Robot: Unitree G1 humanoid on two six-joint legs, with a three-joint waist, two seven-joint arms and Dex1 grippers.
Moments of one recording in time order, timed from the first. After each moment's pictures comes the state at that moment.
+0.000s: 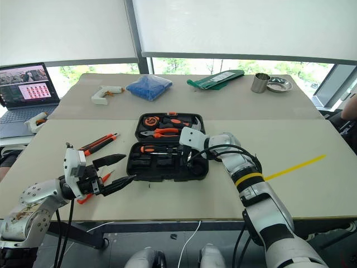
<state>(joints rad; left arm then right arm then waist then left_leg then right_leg) -0.05 0.64 0.21 -0.26 -0.59 0.31 -0.99 -0.90 -0.33 0.30 0.64 -0.14 -0.01 0.96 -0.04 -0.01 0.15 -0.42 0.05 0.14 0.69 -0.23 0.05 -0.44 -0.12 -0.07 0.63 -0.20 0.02</state>
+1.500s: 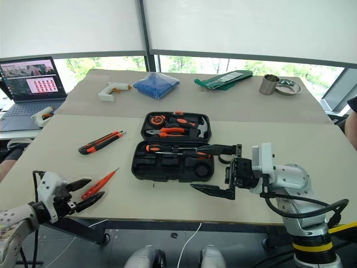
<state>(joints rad) 0.17 0.71 0.32 -0.11 -0.40 0.29 -0.87 -0.23 -0.62 -0.09 -0.35 0.65 0.14 1.20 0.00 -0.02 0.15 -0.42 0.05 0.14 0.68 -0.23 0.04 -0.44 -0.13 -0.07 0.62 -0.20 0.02</state>
